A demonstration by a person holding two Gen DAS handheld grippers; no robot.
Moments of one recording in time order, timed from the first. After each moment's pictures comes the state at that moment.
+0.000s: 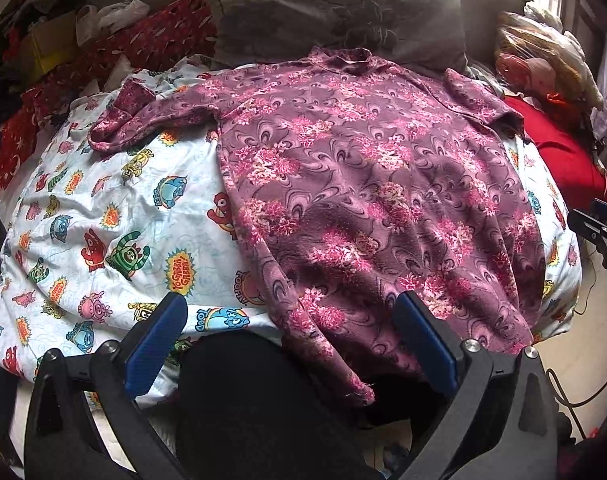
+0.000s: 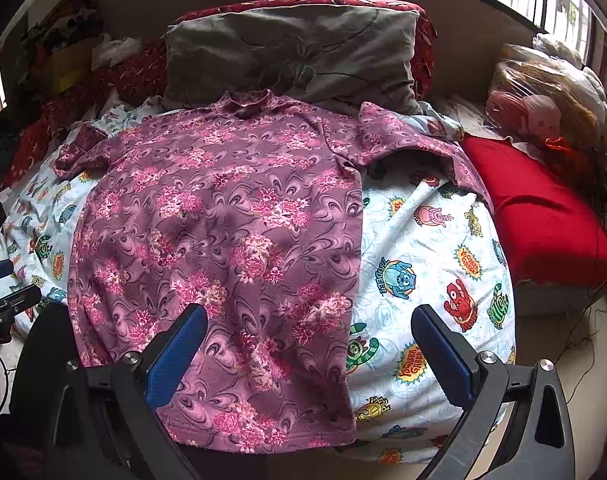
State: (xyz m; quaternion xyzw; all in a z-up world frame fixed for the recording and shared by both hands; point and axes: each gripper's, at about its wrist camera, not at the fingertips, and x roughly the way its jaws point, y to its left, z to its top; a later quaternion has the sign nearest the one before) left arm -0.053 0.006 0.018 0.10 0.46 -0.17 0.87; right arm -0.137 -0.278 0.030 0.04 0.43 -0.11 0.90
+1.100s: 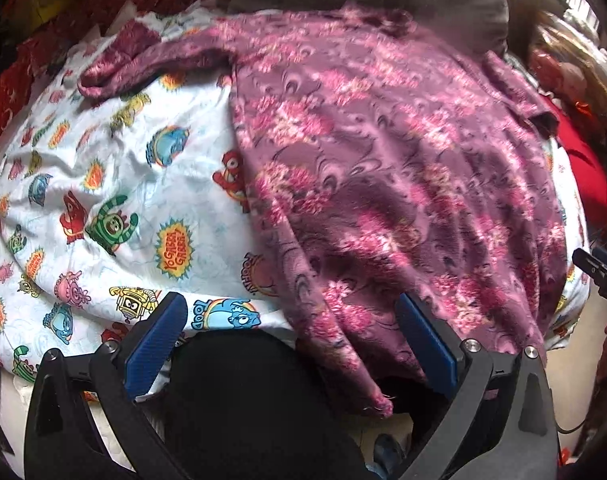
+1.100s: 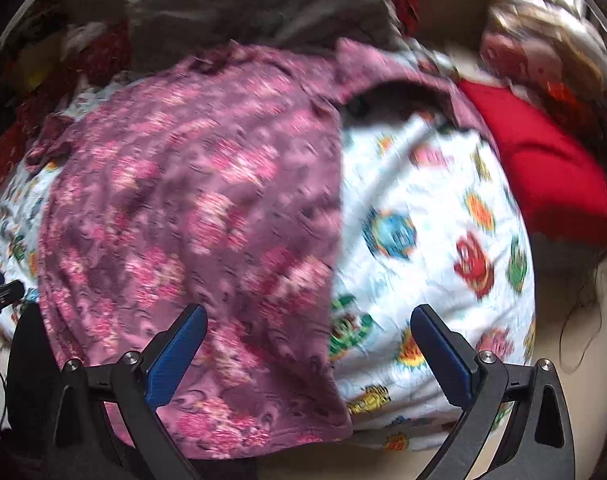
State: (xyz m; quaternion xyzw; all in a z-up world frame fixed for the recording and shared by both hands) left arm -0.008 0.012 -0.020 0.08 0.54 -0.14 0.83; right arm -0.119 -0.316 -0.024 0.10 0.50 -0.13 0.85
